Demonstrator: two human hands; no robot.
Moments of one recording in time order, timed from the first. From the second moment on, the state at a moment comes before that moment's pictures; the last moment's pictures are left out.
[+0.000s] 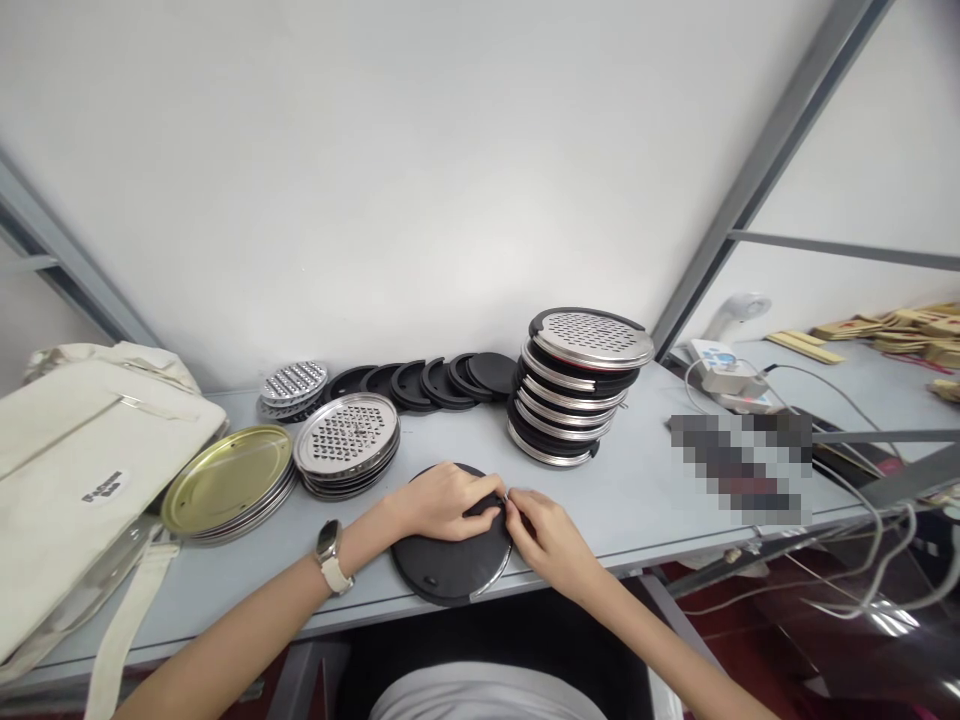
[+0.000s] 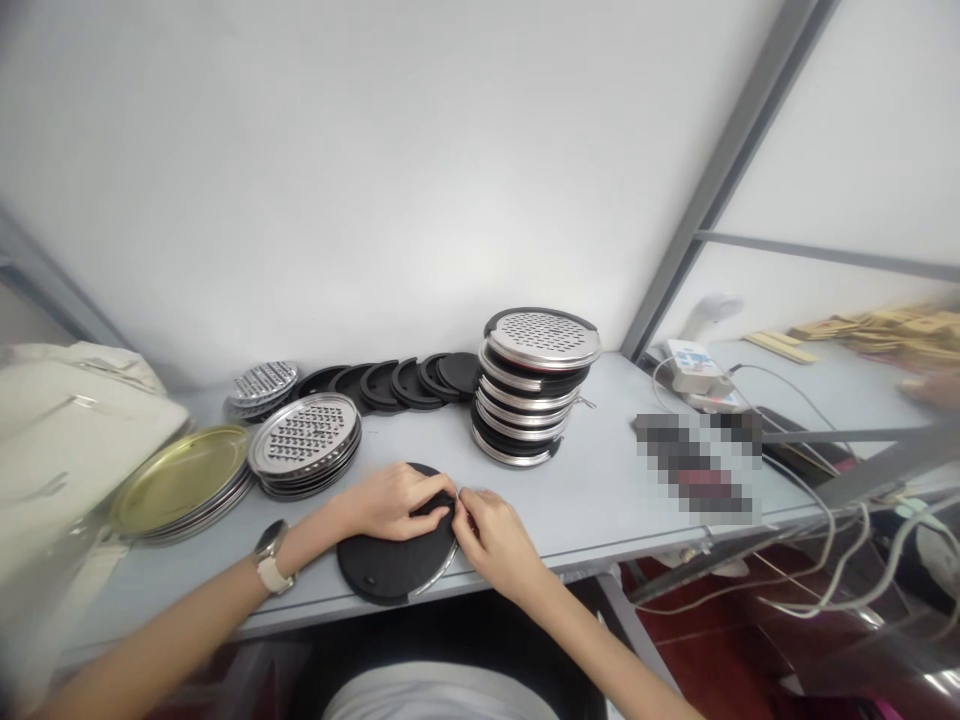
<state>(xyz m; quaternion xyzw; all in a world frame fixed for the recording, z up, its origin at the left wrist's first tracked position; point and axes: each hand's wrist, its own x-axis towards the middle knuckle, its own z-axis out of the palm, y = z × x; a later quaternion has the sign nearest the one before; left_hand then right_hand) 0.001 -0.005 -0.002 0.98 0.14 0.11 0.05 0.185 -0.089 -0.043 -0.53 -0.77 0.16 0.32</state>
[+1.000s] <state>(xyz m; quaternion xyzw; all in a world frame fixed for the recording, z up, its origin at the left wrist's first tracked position) 0.003 -0.007 -0.002 0.97 0.20 0.11 0.04 0.185 -0.088 -0.045 -0.53 -0.77 0.16 0.33</state>
